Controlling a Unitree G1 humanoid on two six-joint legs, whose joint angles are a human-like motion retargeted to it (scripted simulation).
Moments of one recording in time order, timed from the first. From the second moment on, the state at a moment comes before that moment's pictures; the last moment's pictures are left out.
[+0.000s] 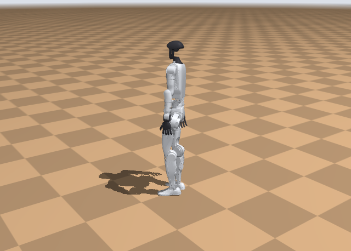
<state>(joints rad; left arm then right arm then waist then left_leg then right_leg) -0.06 0.07 0.07 1.52 0.06 0.02 -0.13 0.00 -0.17 -0.12 1.48 -0.68 0.06 0.02 -0.09 0.06 -0.03 -0.17 -0.03 0.18 0.16 -0.04 -0.08 -0.04 0.00 -0.41 -0.01 -0.01 -0.10</state>
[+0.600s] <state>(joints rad) 0.07 0.12 0.19 1.67 0.08 0.02 -0.12 0.03 -0.20 -0.19 1.42 -0.62 0.02 0.05 -0.01 0.02 -0.11 0.03 0.02 0.91 -0.01 -0.02 -0.04 0.12 -0.07 -1.12 0.03 -0.18 0.05</state>
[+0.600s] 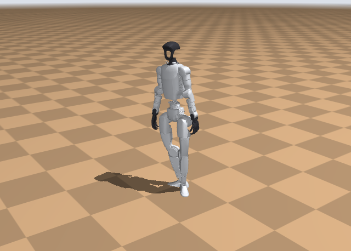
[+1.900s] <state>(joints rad) 0.02 0.10 0.14 1.67 0.05 0.02 -0.08 0.02 -0.13 -0.16 1.40 -0.66 -0.01 0.06 -0.06 -0.03 -0.06 -0.14 0.00 0.13 0.24 -0.11 -0.11 -0.06 -0.09 -0.39 0.04 -0.03 0.05</state>
